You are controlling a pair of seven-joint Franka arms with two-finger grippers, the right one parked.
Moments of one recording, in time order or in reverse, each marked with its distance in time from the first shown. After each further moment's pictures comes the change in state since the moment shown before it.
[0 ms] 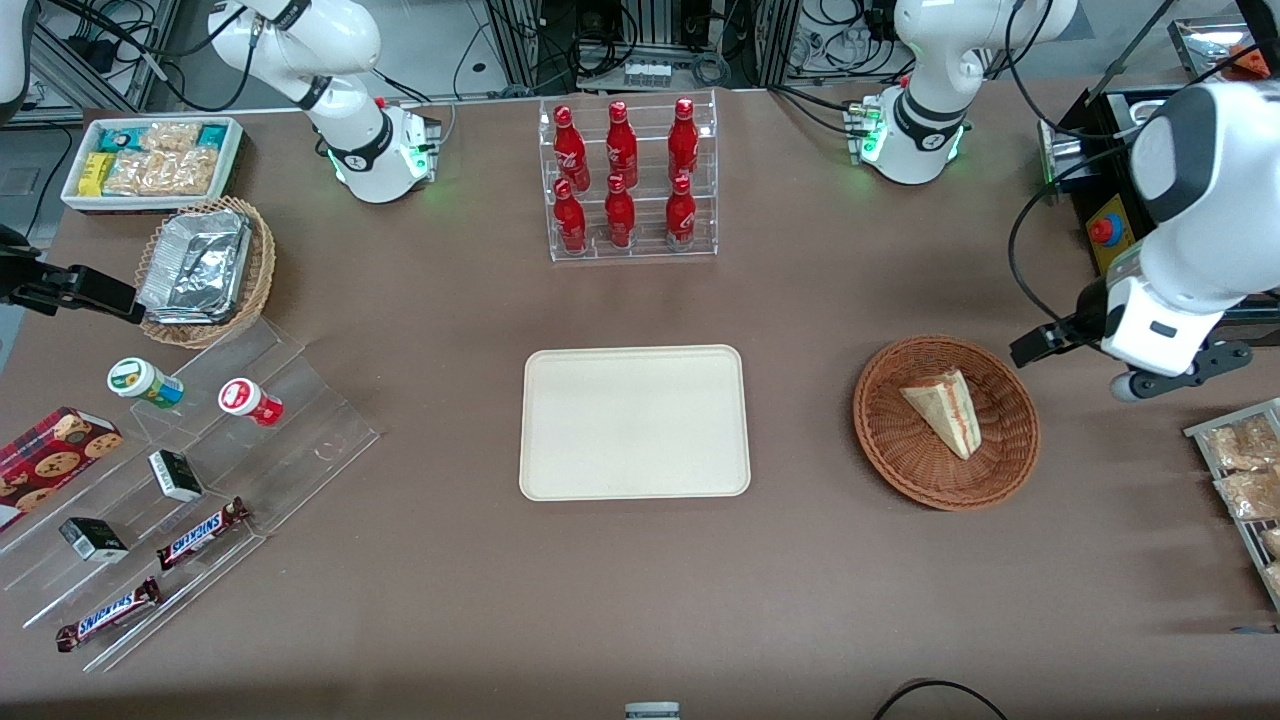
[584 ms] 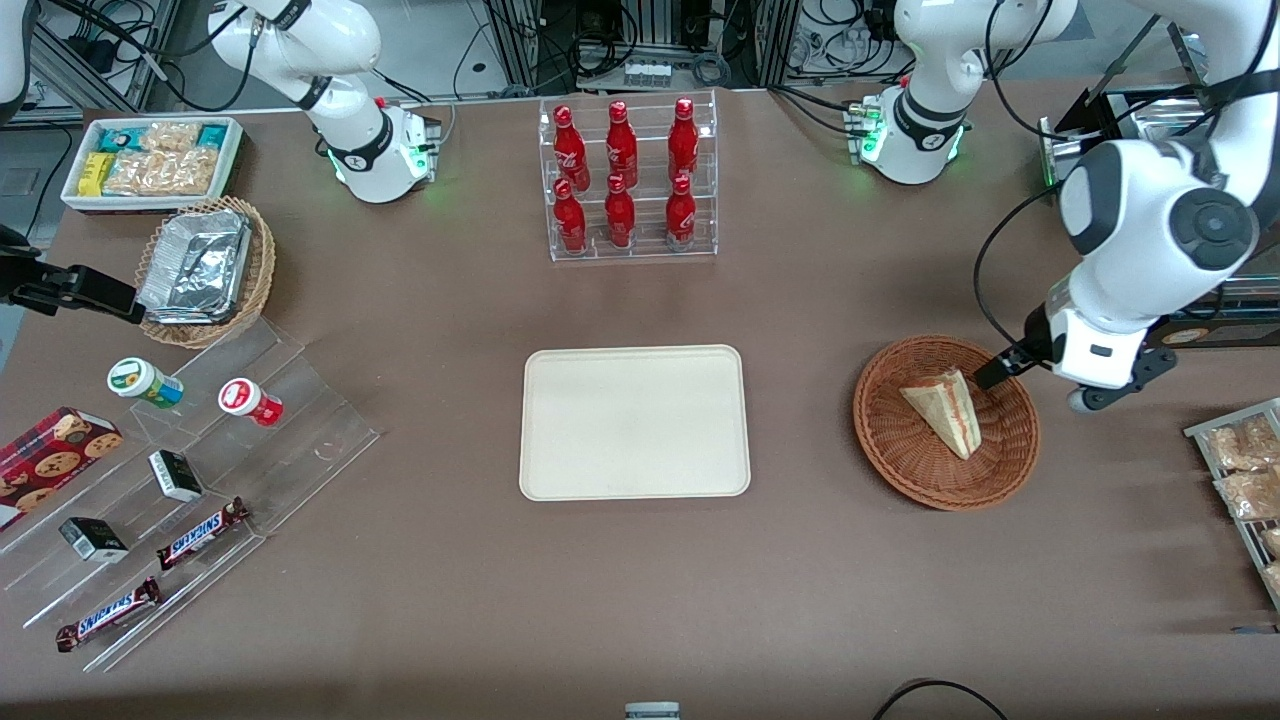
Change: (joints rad) arm -0.003 0.001 -0.008 -0.265 0.000 0.324 -0.165
